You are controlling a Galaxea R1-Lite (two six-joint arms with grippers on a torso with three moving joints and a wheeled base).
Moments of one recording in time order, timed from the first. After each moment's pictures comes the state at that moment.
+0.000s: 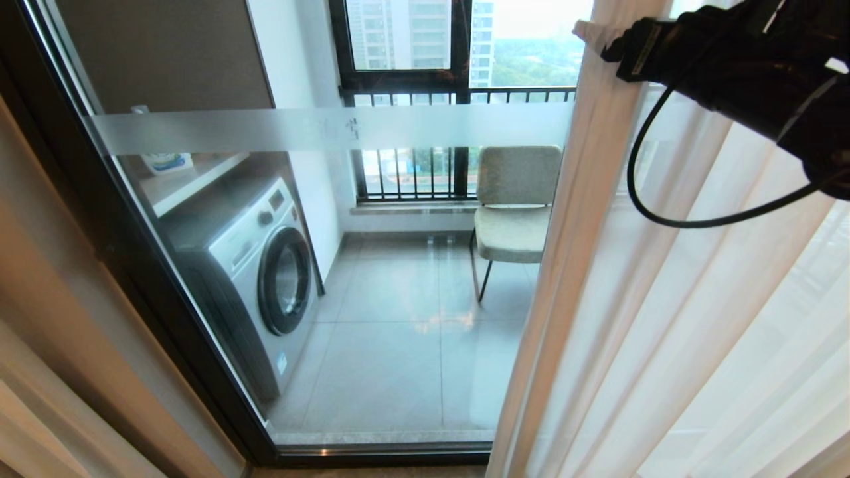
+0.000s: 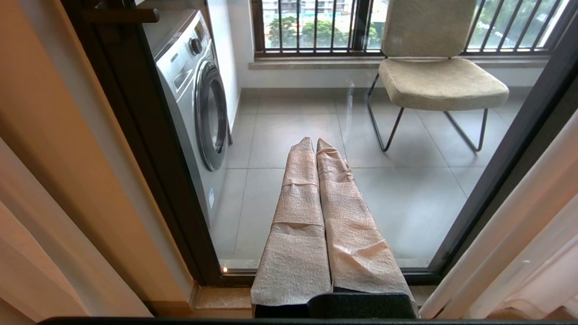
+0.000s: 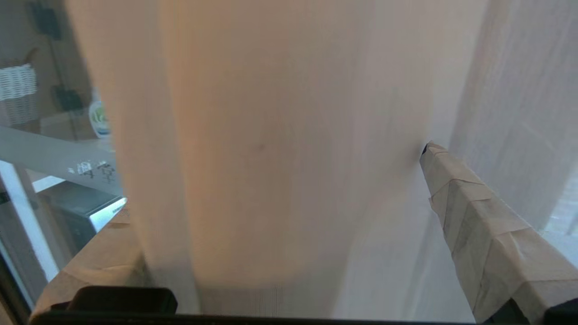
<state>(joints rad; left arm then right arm) 0.00 0.00 0.00 -0.01 0.00 -0.01 0.30 1.78 -1.54 -0.58 0.08 0.00</state>
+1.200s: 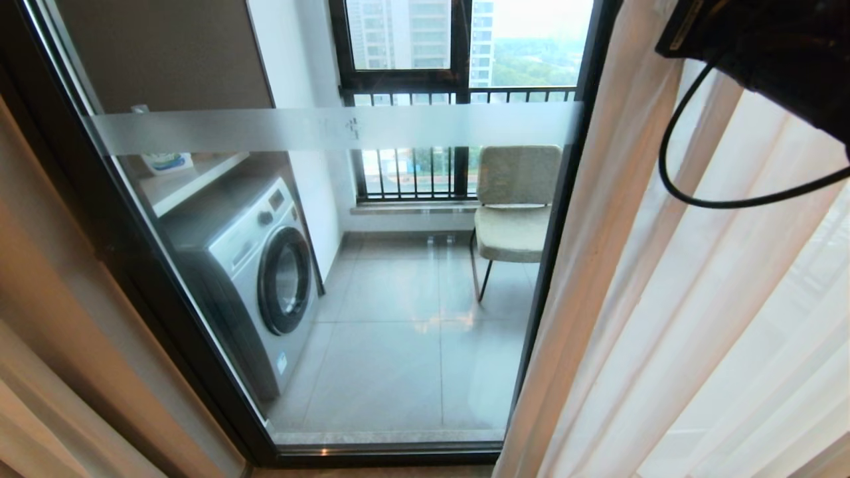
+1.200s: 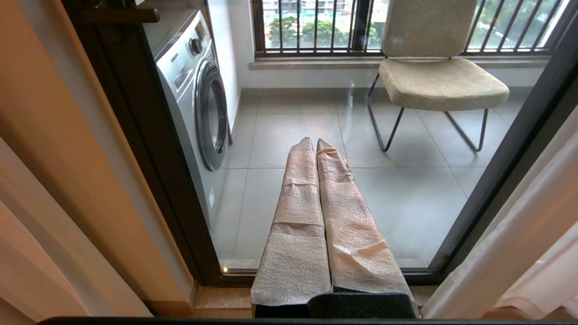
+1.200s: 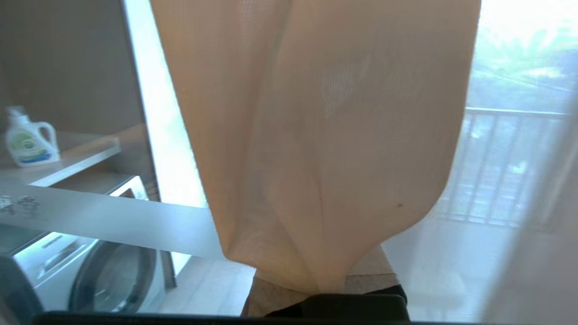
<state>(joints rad) 0.00 0.00 0.00 -0.01 0.00 -0.01 0.26 1.72 -1.54 -0.57 -0.05 -0.03</state>
